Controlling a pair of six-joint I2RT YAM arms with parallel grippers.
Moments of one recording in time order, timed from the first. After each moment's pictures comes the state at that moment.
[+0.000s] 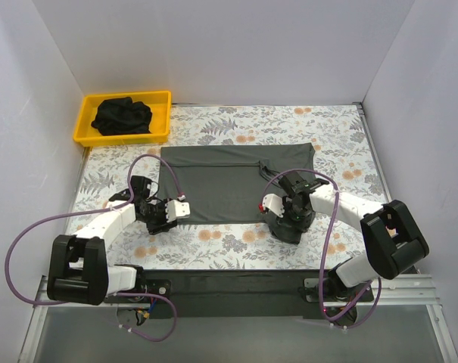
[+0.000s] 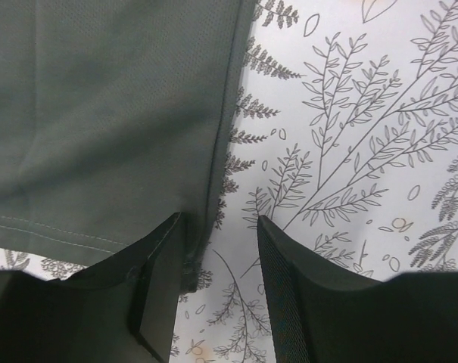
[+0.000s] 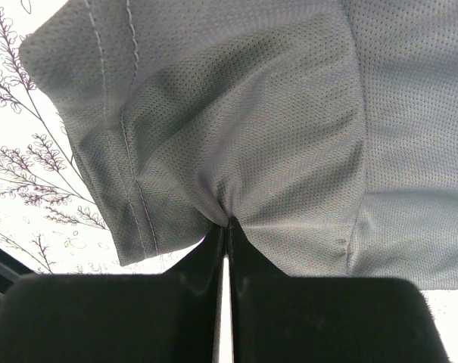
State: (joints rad) left arm -0.12 1.27 0.60 -0.62 0.49 1.23; right arm 0.56 1.46 0.79 -0.77 -0.10 -0.72
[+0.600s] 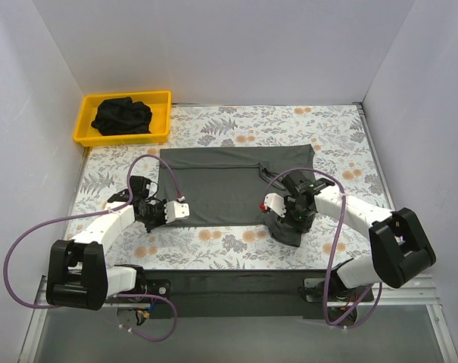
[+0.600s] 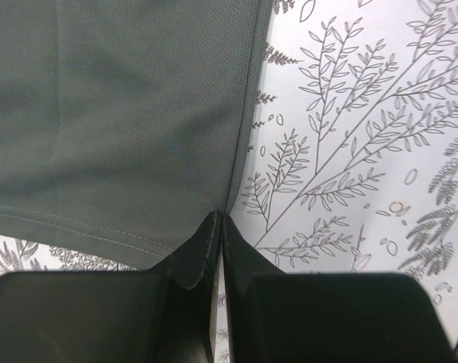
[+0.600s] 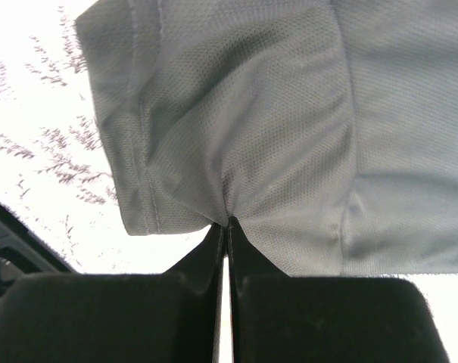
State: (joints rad) left arm -0.12 1.24 0.59 -0.63 0.46 1.26; right arm 0.56 1.41 0.79 -0.82 -0.14 -0.73
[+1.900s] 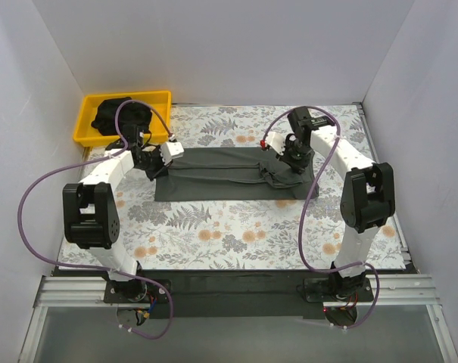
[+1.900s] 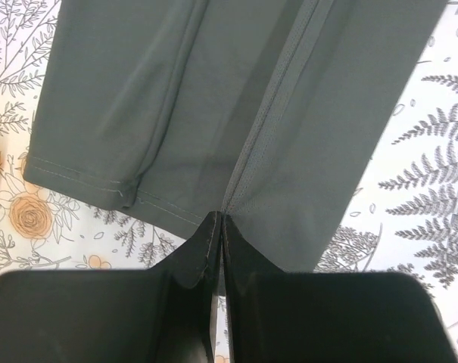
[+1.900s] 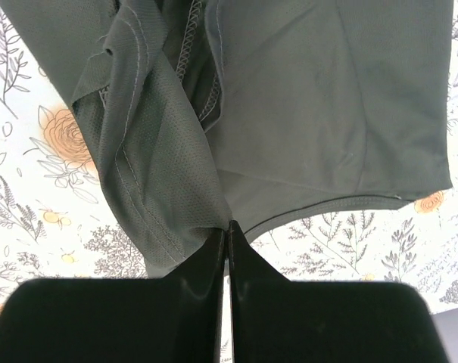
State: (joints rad) left arm -0.01 1.69 1.20 -0.63 0.58 1.08; right arm 0.32 1.87 1.57 -1.00 -0.17 -0.95
